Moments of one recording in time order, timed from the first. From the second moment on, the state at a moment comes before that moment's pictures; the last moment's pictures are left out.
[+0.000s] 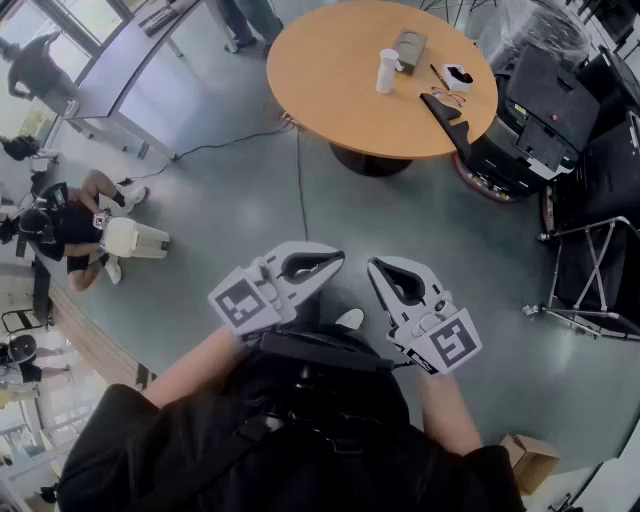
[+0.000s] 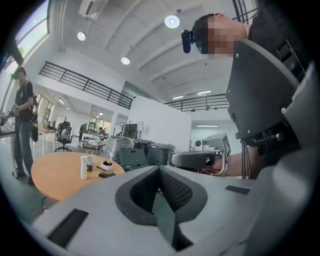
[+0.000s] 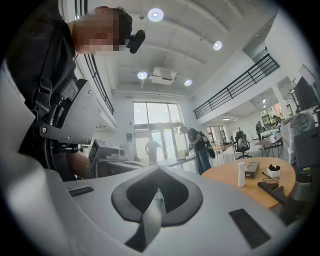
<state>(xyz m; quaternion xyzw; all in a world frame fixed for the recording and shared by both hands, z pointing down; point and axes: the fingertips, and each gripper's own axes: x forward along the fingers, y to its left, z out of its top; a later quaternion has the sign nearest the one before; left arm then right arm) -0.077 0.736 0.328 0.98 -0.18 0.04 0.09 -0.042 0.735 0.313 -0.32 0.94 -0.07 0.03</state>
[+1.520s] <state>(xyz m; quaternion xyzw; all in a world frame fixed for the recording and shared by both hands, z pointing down) -0.183 0.390 0.332 0.99 -0.09 0.03 0.07 -0.159 0.392 0.317 -0.39 0.92 -0.07 -0.01</state>
